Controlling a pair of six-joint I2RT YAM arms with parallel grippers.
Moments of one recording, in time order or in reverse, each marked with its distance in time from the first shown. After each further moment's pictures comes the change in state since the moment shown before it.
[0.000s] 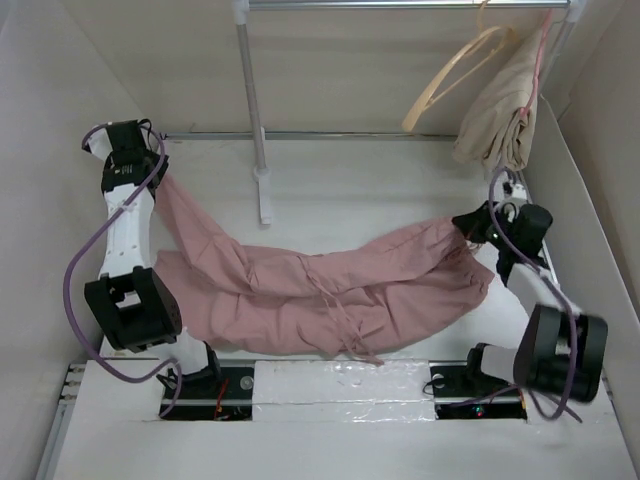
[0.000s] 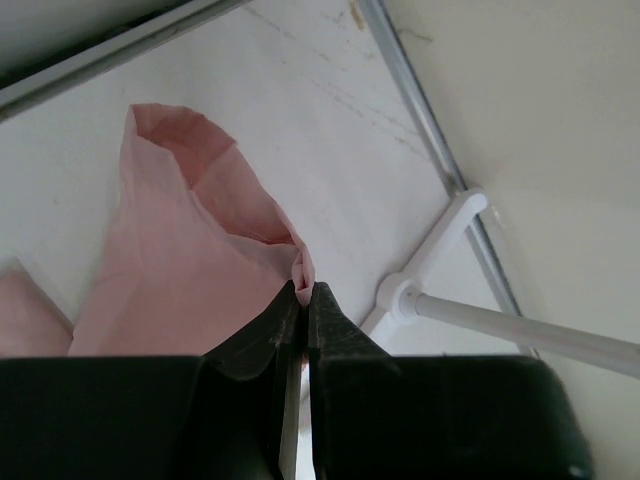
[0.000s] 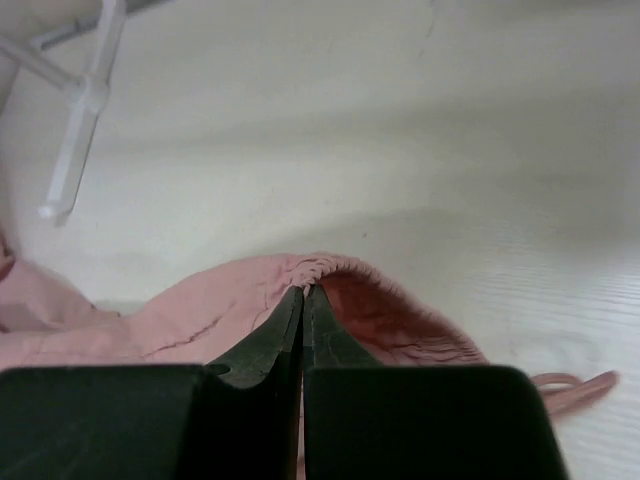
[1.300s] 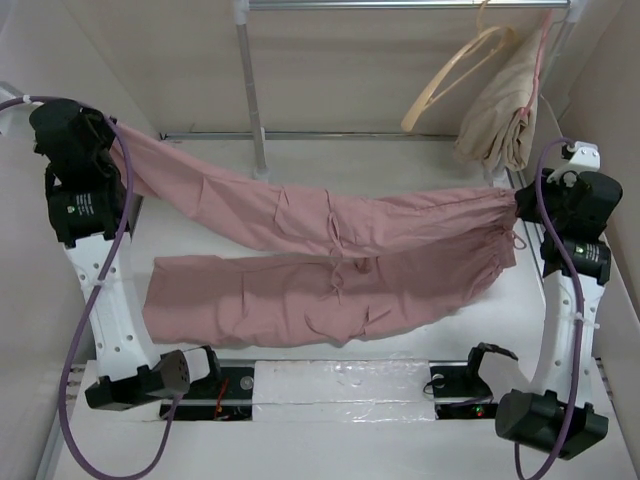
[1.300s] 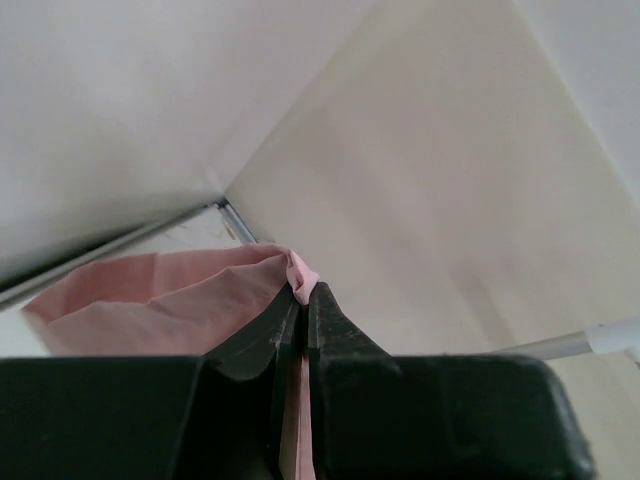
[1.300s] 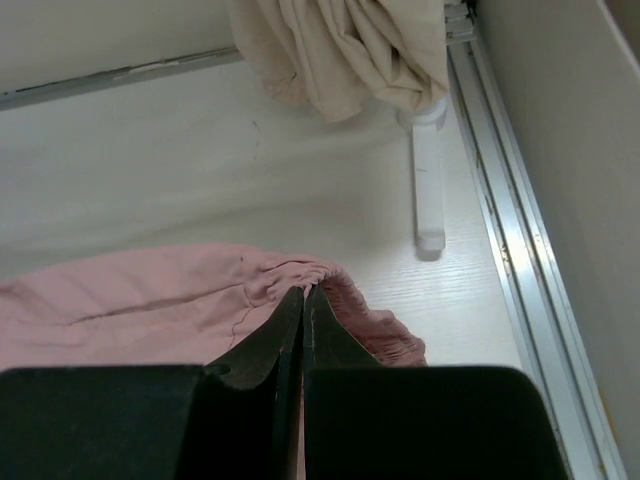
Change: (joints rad) left arm -0.002 -0.310 0.314 -0.093 -0.157 0.053; right arm -0.094 -0.386 0.536 -0.825 0.400 -0.229
